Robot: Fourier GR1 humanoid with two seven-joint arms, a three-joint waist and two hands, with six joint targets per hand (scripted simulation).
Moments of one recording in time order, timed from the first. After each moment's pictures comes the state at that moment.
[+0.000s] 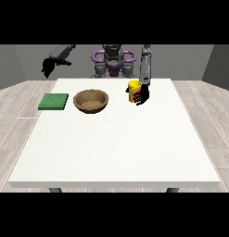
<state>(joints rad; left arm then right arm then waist) -0.41 0.06 0.21 -0.71 -0.07 0.28 -0.95 -0.18 -0.27 -0.25 -1.44 -0.21 0.33 -0.29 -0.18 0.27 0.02</state>
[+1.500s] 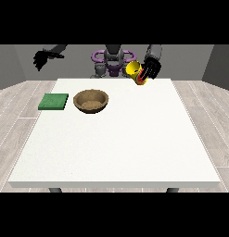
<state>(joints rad) -0.73 0.30 -0.13 -0.76 -0.72 0.47 -0.03 -0.19 -0.37 -0.33 -1.12 -0.23 0.42 -0.28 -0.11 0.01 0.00</state>
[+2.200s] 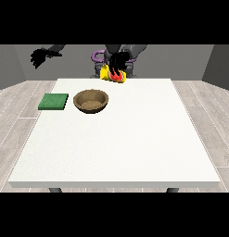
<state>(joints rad) -0.92 0.17 -0.51 -0.69 -1.28 0.35 0.34 -0.22 -0.39 -0.34 -1.04 -0.23 0.46 -0.30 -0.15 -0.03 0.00</state>
